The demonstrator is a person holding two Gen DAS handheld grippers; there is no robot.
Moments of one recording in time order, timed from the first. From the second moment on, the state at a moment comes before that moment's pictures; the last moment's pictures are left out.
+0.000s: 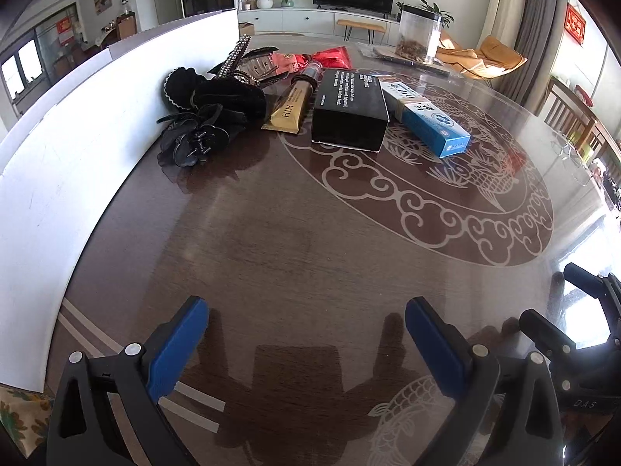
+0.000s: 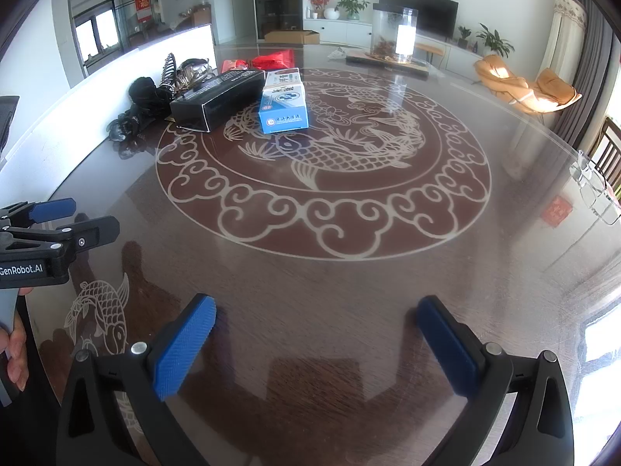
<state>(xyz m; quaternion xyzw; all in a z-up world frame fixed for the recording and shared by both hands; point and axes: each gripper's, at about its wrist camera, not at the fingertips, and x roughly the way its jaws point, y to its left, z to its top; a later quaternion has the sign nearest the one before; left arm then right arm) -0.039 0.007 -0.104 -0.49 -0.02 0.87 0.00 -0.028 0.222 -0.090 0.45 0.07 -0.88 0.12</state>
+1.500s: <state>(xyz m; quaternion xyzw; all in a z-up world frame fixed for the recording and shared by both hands) -0.043 0.001 -0.108 -0.49 -0.02 0.87 -0.04 -0.028 0.222 -0.089 0.45 0.07 -0.88 0.12</state>
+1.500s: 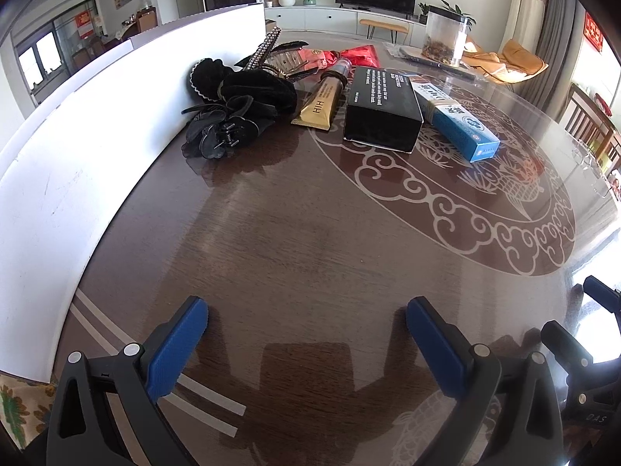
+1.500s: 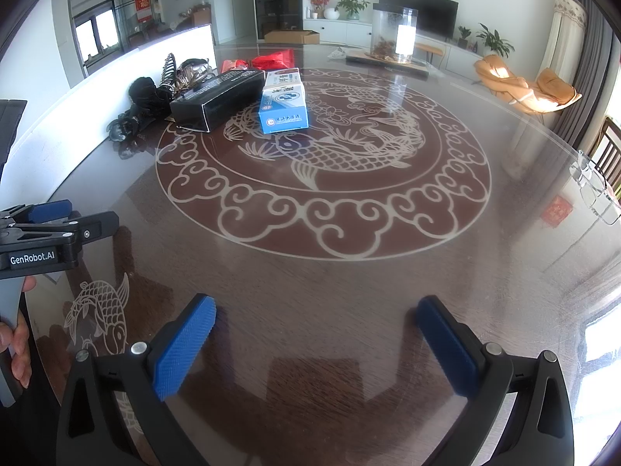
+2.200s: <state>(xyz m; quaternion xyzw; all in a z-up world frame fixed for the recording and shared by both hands) -0.041 -0.031 -0.105 -0.48 -0.08 0.87 -0.07 -0.029 0.222 -0.089 0.45 0.07 -0.88 0.12</state>
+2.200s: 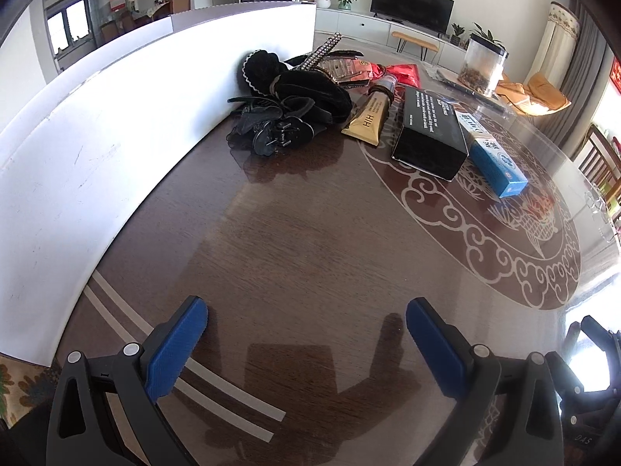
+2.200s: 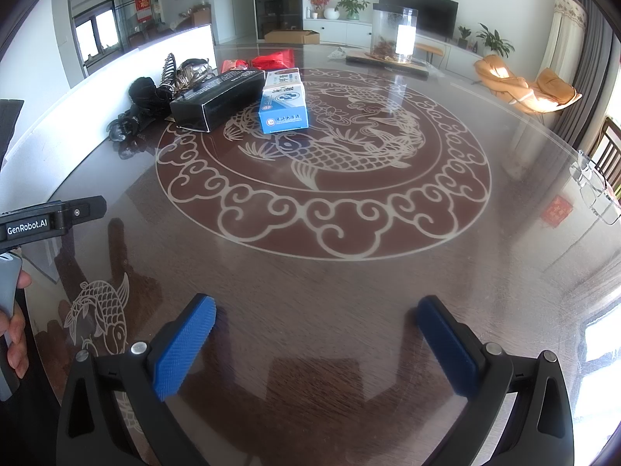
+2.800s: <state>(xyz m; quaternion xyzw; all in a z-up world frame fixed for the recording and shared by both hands) -0.037 -0.041 -0.102 -0.47 -0.11 0.87 -0.06 -0.206 0.141 -0.082 0.47 0.13 -0.86 0.15</state>
